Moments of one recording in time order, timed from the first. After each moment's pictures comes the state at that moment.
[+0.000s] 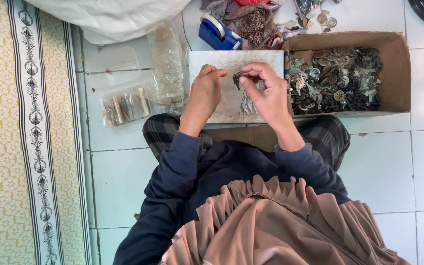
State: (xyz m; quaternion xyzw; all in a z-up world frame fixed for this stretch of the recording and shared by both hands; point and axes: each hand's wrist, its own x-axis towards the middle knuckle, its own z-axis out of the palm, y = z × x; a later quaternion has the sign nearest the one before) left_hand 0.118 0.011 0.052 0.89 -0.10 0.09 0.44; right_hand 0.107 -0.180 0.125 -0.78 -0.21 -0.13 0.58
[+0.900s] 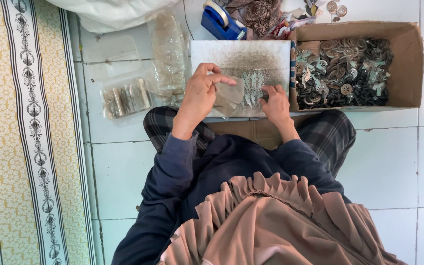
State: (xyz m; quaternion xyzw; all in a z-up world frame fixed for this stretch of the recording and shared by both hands) left_hand 0.090 0.031 0.103 0.82 -0.09 -0.03 0.56; right_hand 0.111 -0.264 -0.128 -0.96 -0.05 0.06 0.26
